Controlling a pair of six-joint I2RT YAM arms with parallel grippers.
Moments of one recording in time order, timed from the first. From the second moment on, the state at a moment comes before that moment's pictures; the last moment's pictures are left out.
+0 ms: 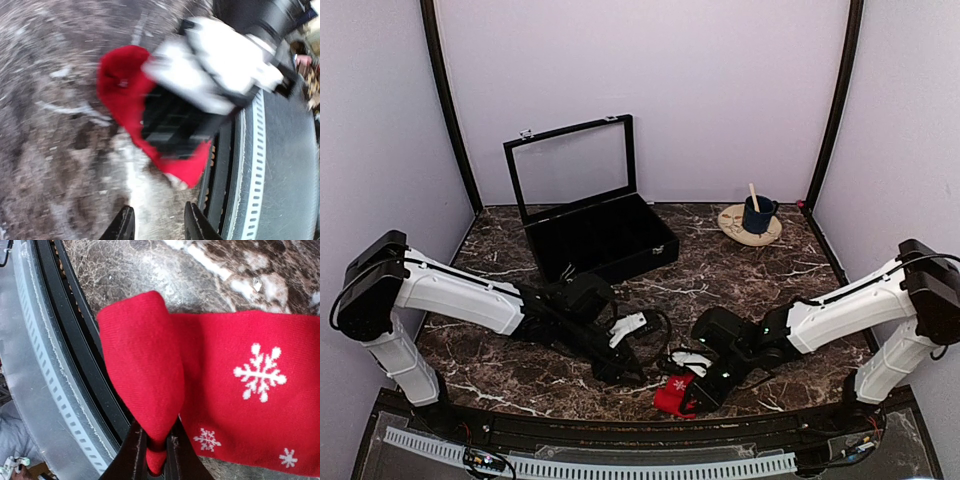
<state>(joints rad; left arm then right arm) -1.04 1.67 0.87 -0.09 0.52 -0.10 1.17 1.55 0.68 -0.23 -0.43 0.37</state>
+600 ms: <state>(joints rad) -1.27 1.67 0.91 -0.16 0.24 0.21 1.10 1.61 0.68 -0.20 -0.63 0.37</state>
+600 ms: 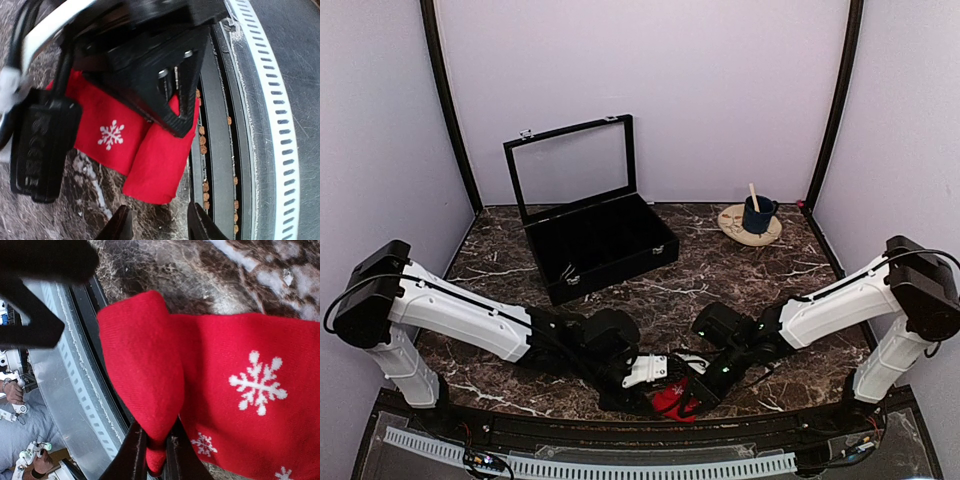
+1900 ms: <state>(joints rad) -1.33 1.83 1.06 -0.23 0.16 0.47 1.07 1.65 0.71 -0.24 -0.70 0.34</state>
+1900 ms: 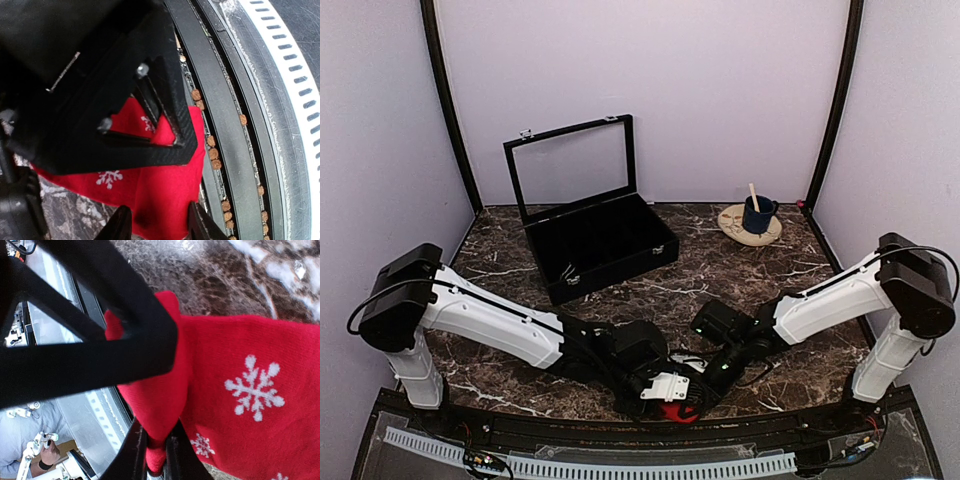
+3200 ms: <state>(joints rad) -1.23 1.88 1.06 -0.16 0.08 0.34 0.92 1.65 0.77 -0.34 -0.66 0.29</state>
